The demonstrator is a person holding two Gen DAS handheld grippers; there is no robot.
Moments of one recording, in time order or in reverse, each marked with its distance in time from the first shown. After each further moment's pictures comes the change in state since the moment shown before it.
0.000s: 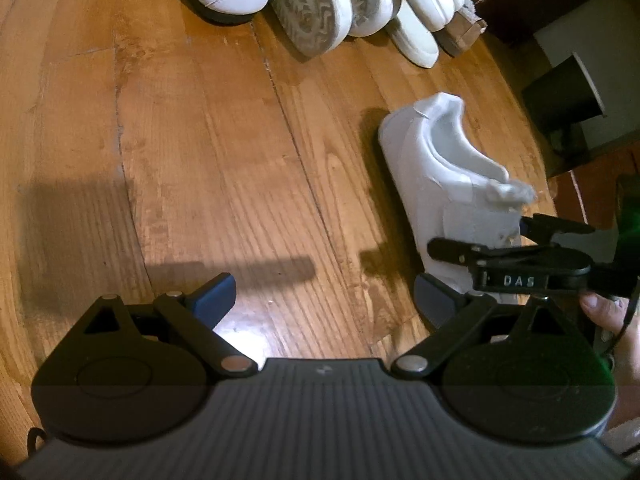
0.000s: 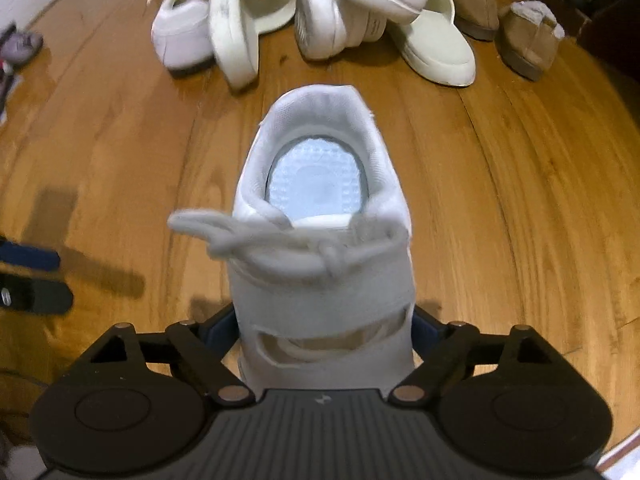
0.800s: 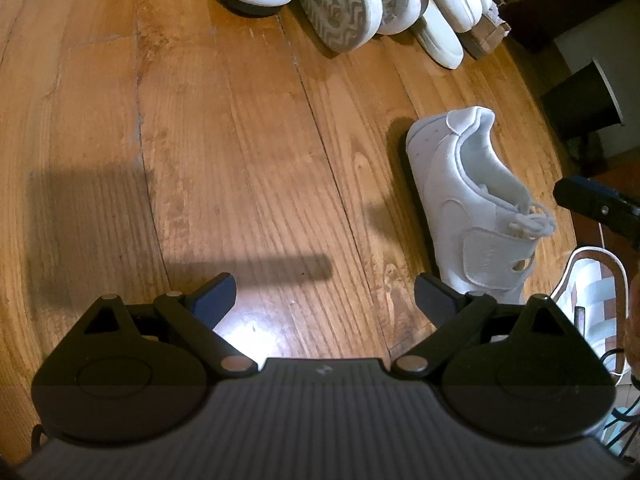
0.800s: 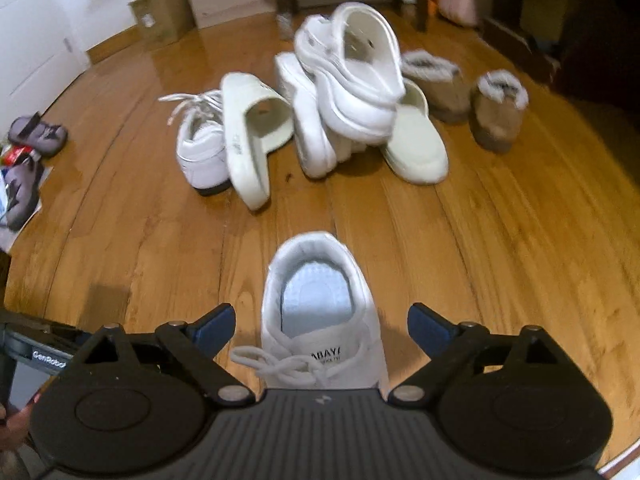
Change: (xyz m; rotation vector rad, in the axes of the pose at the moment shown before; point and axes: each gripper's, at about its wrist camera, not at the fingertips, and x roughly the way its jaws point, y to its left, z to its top) left arm 0.002 0.009 0.001 -0.043 0.007 0.035; right arm -0.072 -0.031 0.014 0.171 -0.215 0.127
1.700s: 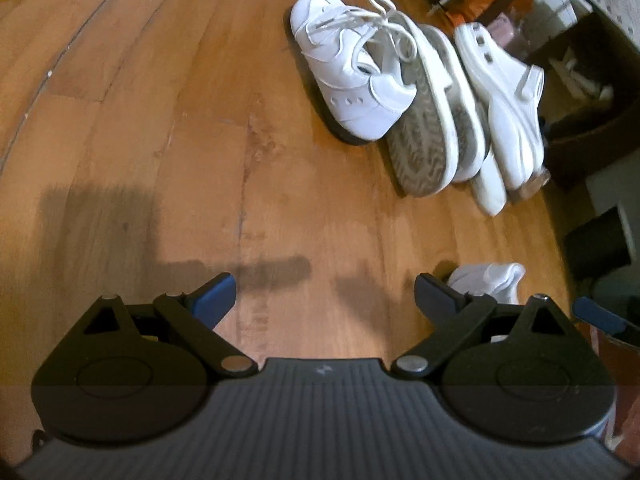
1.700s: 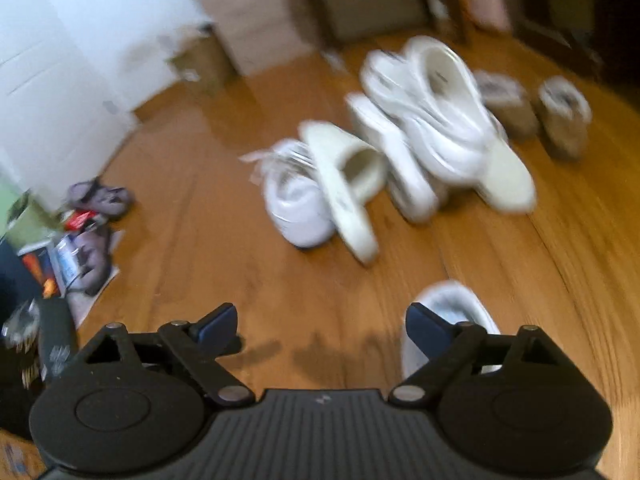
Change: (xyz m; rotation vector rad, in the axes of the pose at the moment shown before) left arm -0.047 0.049 0.027 -0.283 -0.342 0.046; right arm -0.025 0.064 0.022 0.013 -0.142 0.245
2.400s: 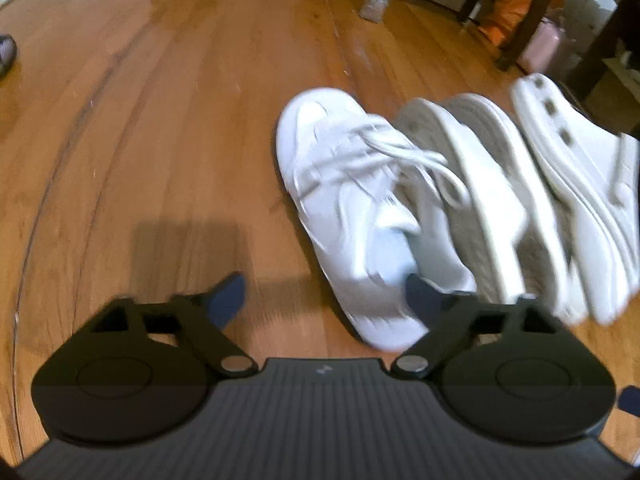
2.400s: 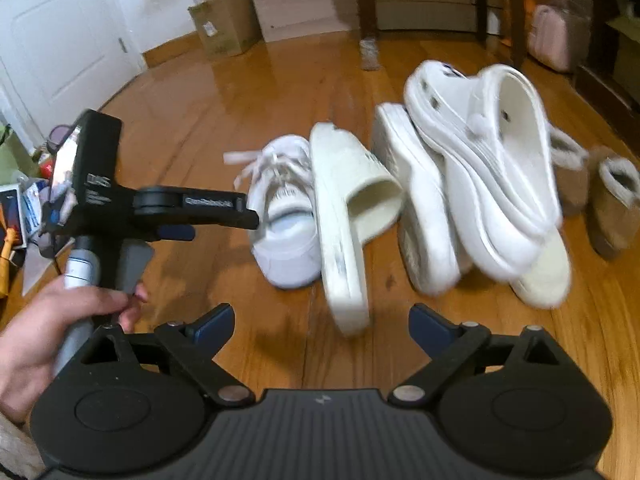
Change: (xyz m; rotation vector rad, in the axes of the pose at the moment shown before) left arm 0.110 -0.065 0.151 0.224 -0.097 0.264; right arm 0.120 -0.009 0.088 -0.169 0.115 -0.040
